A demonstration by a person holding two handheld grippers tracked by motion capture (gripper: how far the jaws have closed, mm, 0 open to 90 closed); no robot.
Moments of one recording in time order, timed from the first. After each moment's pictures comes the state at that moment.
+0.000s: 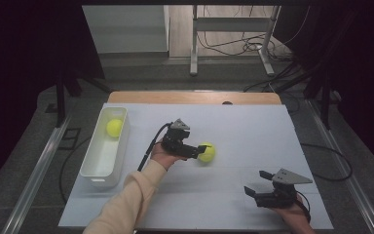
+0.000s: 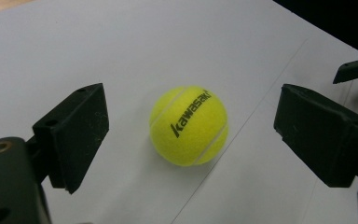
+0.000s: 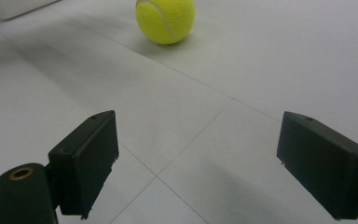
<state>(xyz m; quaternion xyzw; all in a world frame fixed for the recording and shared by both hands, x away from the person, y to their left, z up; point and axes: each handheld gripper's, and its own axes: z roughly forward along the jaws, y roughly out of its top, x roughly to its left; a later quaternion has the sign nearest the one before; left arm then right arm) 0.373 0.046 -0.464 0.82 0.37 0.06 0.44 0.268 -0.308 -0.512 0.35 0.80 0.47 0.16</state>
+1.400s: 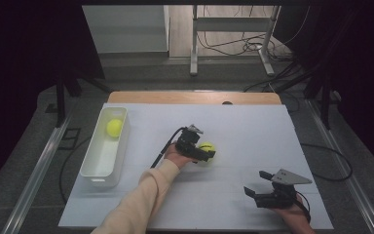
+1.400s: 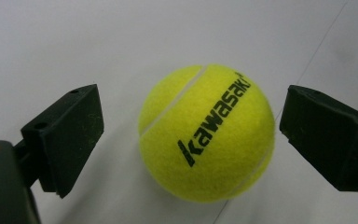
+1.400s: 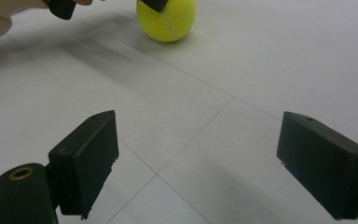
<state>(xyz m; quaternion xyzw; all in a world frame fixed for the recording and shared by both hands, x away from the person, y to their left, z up) 0.404 0.008 -0.512 0.84 0.37 0.02 0.40 0.267 -0.307 -0.513 0.34 0.80 0.46 0.16</state>
